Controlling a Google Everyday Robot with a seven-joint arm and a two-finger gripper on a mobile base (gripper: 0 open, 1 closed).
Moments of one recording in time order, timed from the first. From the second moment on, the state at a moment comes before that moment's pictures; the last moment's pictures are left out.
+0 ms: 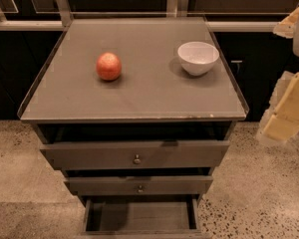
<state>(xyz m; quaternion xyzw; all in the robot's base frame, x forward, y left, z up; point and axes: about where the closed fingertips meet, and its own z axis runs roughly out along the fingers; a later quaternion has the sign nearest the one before) 0.376 -0.184 1.033 -0.55 0.81 -0.08 0.20</state>
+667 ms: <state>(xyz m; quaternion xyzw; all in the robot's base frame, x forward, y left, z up) 0.354 -0.186 1.016 -0.53 0.82 -0.06 0.21</state>
